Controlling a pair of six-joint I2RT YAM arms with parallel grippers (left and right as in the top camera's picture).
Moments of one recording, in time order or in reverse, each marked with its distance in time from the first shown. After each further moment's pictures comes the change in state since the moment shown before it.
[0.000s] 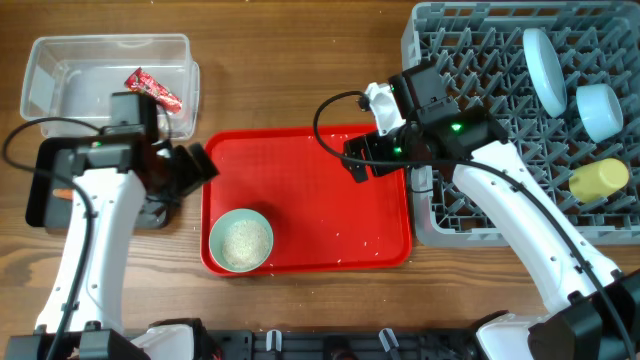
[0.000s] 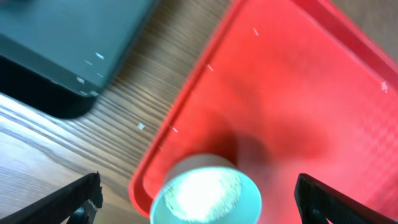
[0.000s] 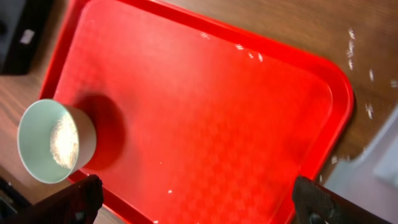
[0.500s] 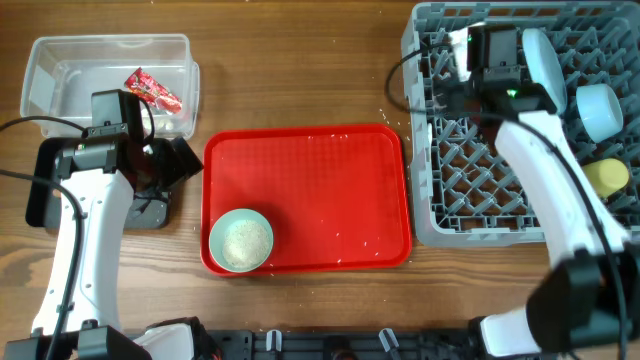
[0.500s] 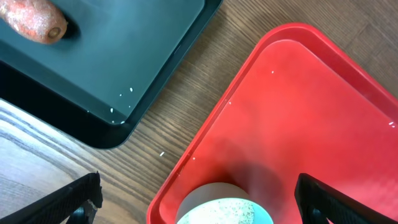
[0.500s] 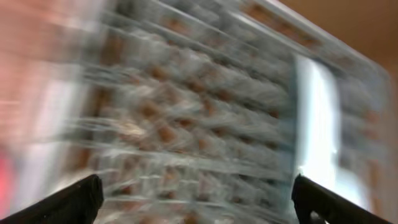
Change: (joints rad) left arm 0.084 0.000 0.001 0.056 -0.055 0.040; right arm -0.294 0.081 0.021 0.299 0.516 -0.409
